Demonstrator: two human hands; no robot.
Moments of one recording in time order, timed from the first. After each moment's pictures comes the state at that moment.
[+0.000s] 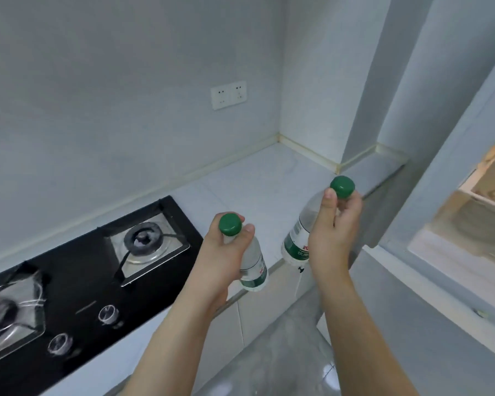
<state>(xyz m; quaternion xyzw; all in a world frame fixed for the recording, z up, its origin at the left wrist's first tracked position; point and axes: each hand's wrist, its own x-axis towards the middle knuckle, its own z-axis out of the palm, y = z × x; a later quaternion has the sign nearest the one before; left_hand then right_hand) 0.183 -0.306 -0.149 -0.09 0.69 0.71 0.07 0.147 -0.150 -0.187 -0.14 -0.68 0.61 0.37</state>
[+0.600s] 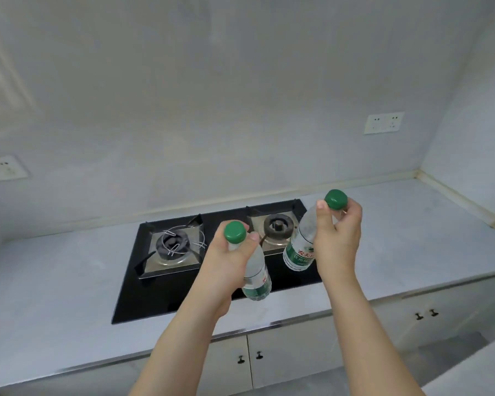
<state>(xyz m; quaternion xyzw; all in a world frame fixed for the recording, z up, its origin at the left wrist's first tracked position) 0.347 -0.544 -0.122 -0.21 0.67 0.71 -0.11 0.236 -0.413 -0.150 0.03 -0.70 0.69 0.19</state>
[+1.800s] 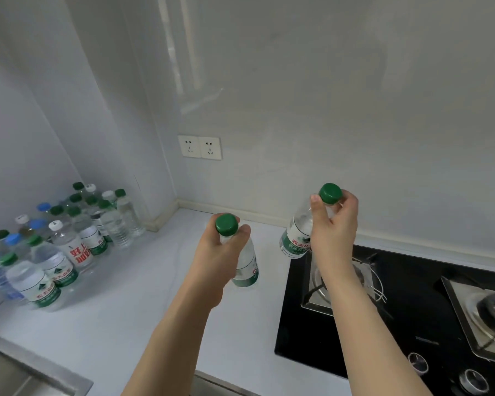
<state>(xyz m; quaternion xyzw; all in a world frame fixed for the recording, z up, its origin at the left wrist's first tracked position) 0.478 -0.977 -0.125 -0.42 0.59 0.63 -0.30 0.316 -0.906 -0.147 0.24 -0.66 0.71 0.00</state>
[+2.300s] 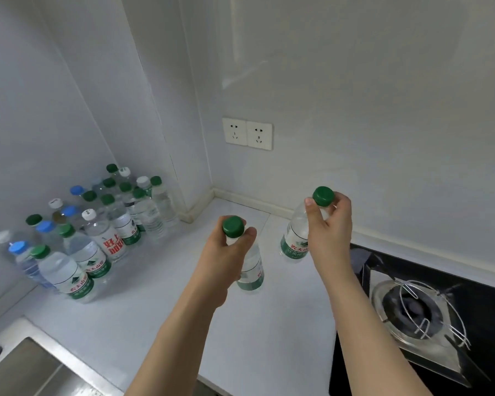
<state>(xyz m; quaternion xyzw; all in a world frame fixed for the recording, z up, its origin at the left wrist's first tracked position) 0.499 -1.111 -0.155 -0.47 0.56 0.62 -0.29 0.336 -1.063 -0.187 0.27 -0.67 0.68 -0.09</state>
